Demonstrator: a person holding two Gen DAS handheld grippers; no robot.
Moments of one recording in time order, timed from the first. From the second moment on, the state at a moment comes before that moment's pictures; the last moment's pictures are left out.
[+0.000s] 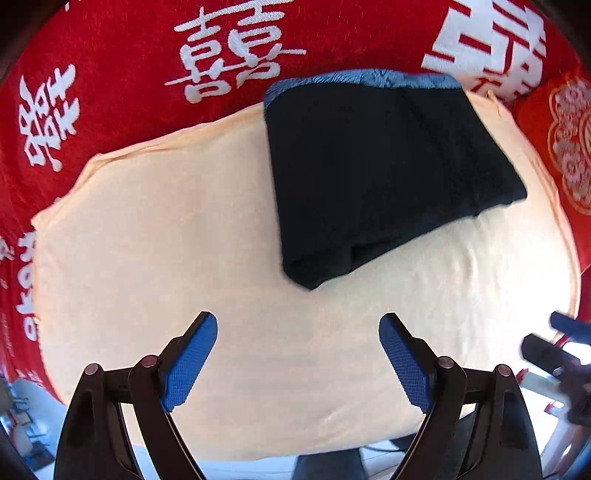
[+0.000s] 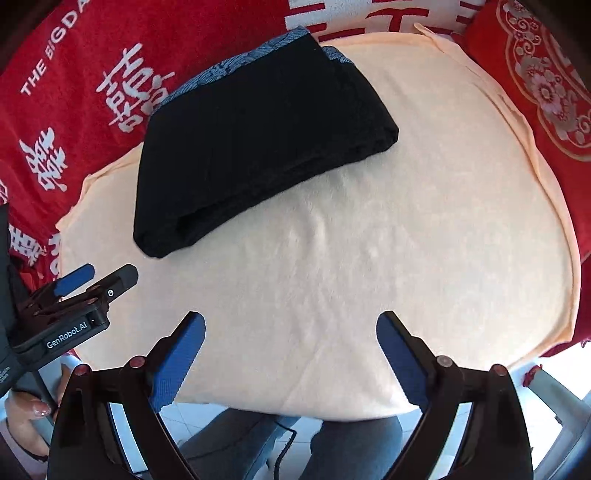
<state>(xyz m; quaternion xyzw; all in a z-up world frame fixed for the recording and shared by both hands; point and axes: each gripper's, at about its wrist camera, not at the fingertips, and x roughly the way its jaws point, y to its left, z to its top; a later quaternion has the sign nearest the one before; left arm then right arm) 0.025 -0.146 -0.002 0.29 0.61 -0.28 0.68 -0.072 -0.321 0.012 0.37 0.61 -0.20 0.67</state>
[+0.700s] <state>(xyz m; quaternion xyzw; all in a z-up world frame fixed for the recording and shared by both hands) 0.017 -0.140 0.073 0.28 0.60 -0.31 0.68 -0.086 -0.319 0.089 0.37 0.58 -0.21 0.70</state>
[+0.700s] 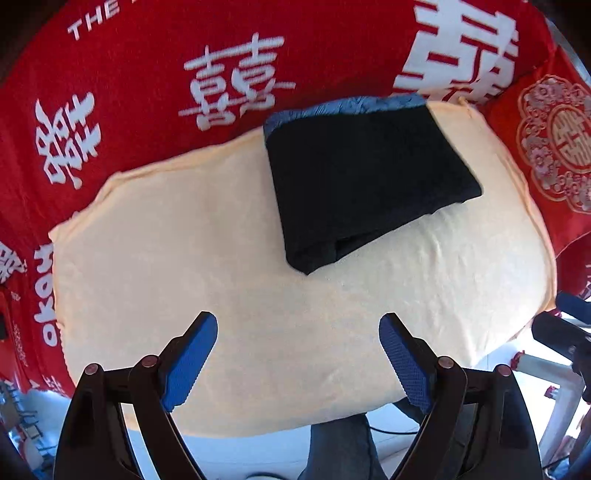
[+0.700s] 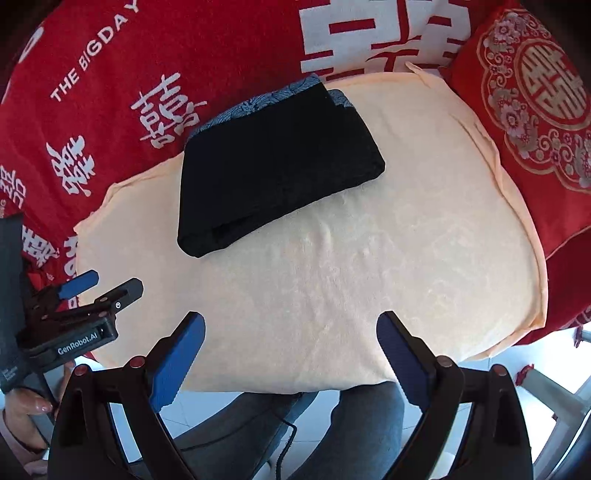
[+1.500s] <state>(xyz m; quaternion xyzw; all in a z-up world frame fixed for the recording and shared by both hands) 0.039 -0.151 0.049 0.25 0.63 -0.29 0.68 -0.109 -0.367 0.084 0.39 0.58 -0.24 0.68</state>
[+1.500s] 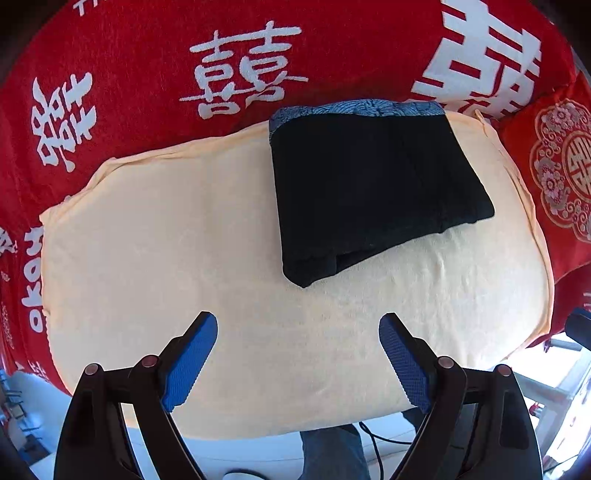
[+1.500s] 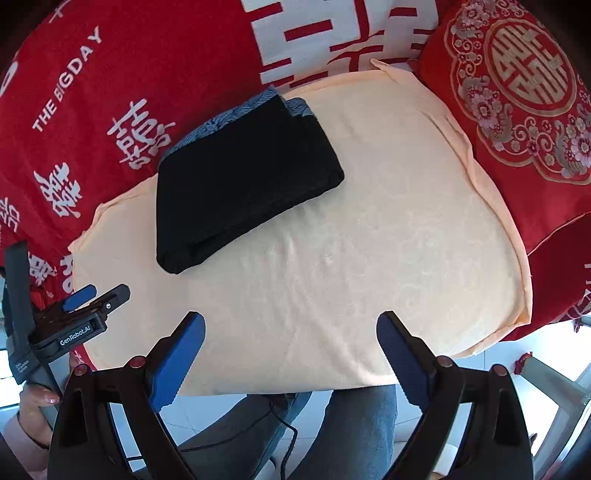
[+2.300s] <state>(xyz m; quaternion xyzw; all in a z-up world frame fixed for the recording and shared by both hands) 0.156 -0.190 -0.066 0.11 0.65 -0.32 0.68 0.009 -0.519 -0.050 0.36 0.59 -0.04 0.72</state>
